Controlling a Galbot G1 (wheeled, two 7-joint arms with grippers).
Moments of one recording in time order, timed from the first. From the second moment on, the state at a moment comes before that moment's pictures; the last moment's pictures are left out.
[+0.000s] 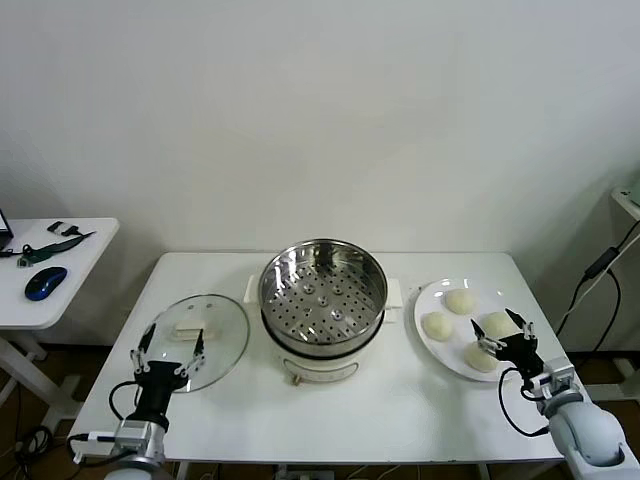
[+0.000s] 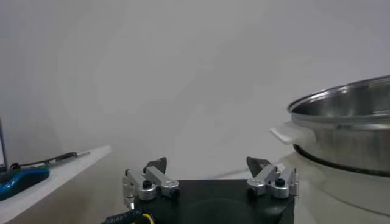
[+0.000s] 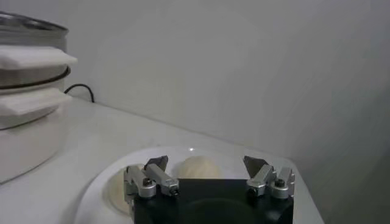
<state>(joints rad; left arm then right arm) 1.57 -1.40 -0.66 -1.99 0.05 -0.03 0.00 -1.19 0.88 0.55 1.50 0.25 -0.10 -0.34</state>
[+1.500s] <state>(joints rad) 1.55 -1.41 -0.67 -1.96 0.05 0.00 -0.03 0.00 1.08 -0.25 0.43 -0.62 0.20 -1.17</state>
